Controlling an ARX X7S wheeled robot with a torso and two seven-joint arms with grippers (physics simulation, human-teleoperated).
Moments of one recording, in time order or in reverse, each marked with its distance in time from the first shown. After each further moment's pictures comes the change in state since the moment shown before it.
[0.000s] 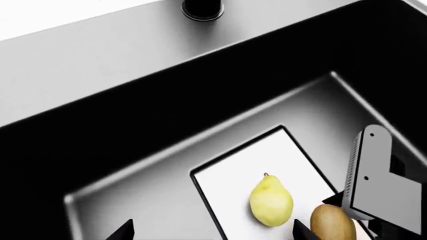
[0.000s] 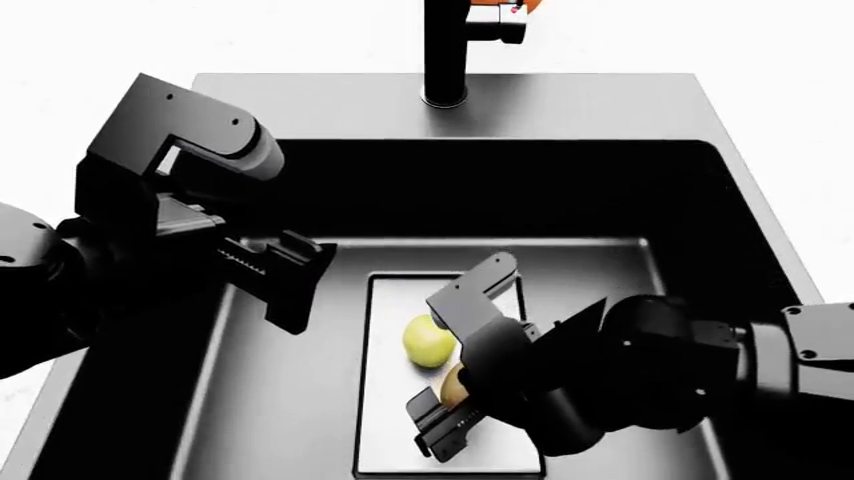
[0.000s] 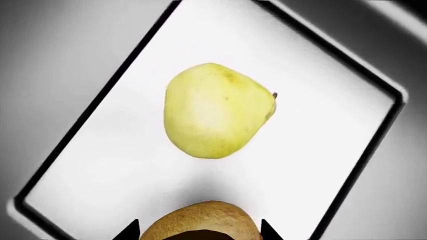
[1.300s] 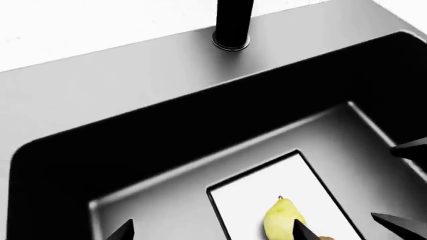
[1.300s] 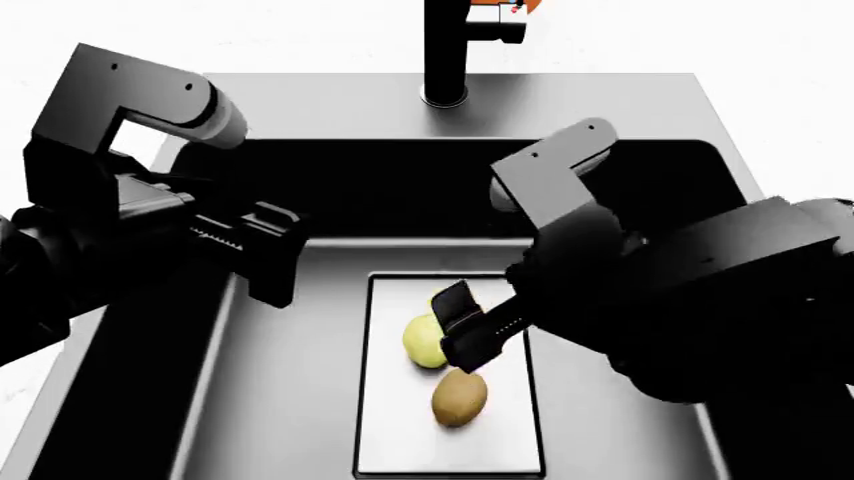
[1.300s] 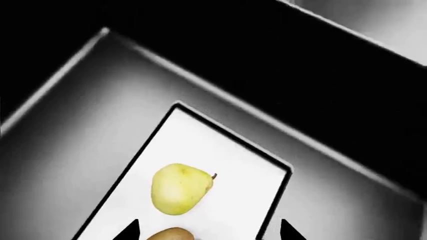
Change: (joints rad) left arm -0.002 -0.050 -0.026 0.045 -0.027 0.082 -0.069; right arm 0.275 0.237 0.201 -0.235 0.158 0.038 0.060
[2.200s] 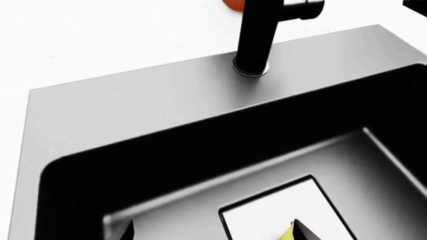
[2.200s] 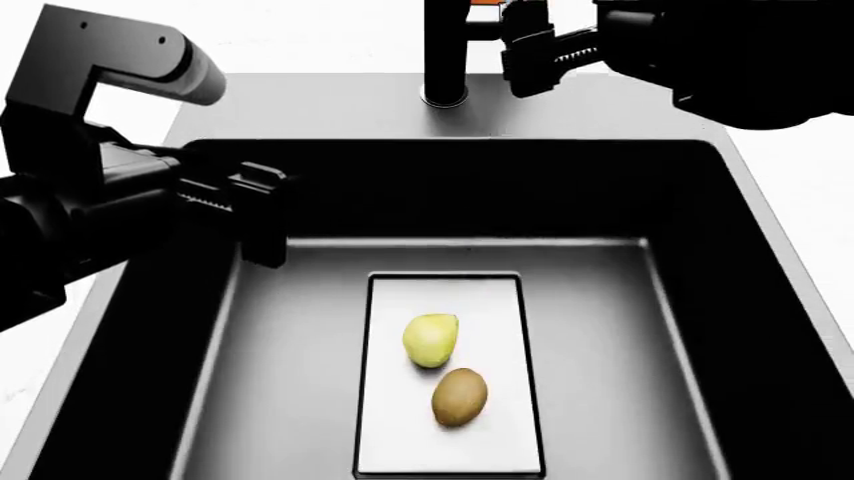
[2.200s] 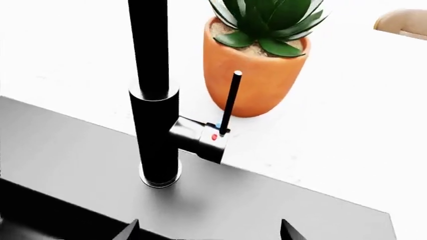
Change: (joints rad) left arm -0.023 0.014 -0.010 -0.048 0.044 0.027 0.003; right arm 0.229 -0.102 0.093 0.529 -0.273 0.014 -0.259
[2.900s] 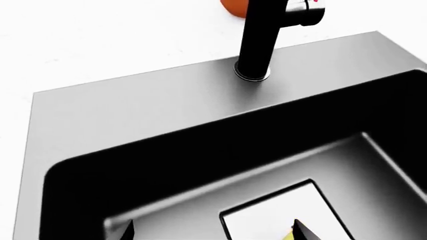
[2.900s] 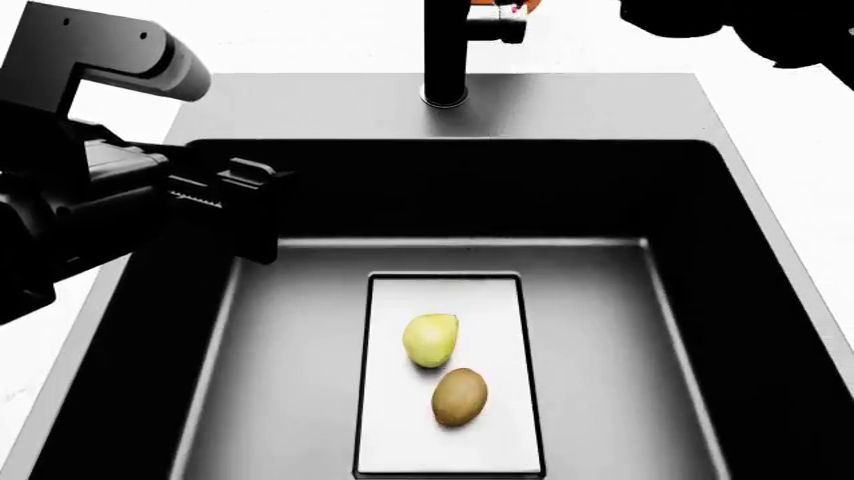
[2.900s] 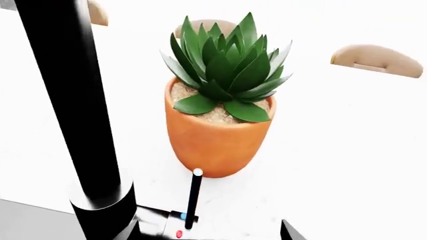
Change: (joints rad) left arm 0.014 -0.021 -0.015 0.001 0.026 0.010 0.047; right arm -0.001 -0.283 -0.028 0.498 -0.182 -0.123 -0.153
